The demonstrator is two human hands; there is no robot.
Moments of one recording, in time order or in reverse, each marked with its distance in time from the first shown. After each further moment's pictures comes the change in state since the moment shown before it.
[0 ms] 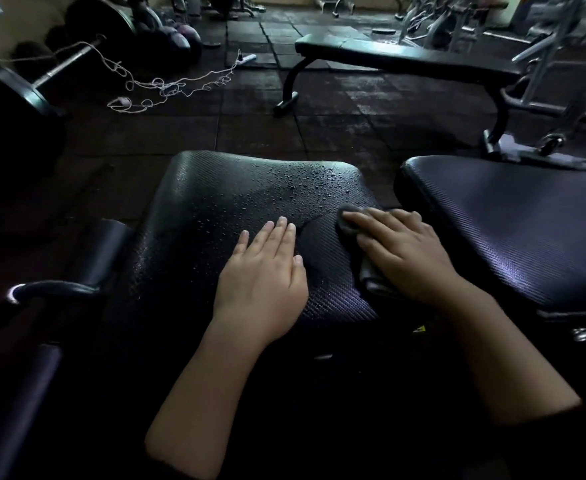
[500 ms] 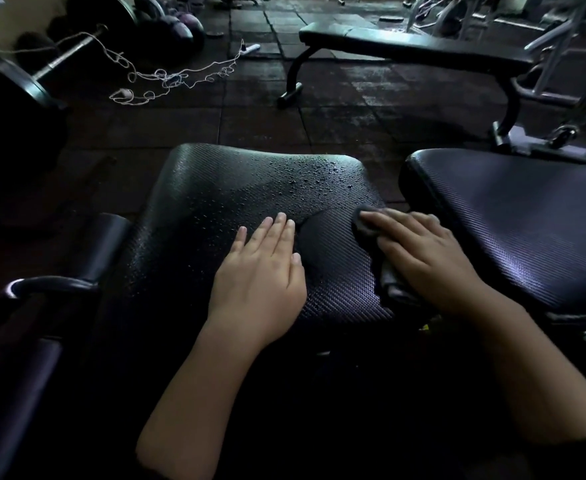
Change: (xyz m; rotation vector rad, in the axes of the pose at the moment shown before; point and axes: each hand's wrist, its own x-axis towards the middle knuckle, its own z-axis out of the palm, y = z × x) left_hand -0.001 0.000 0.000 -0.006 0.011 0.002; right_hand -0.009 0.022 0.000 0.079 0.027 -0.036
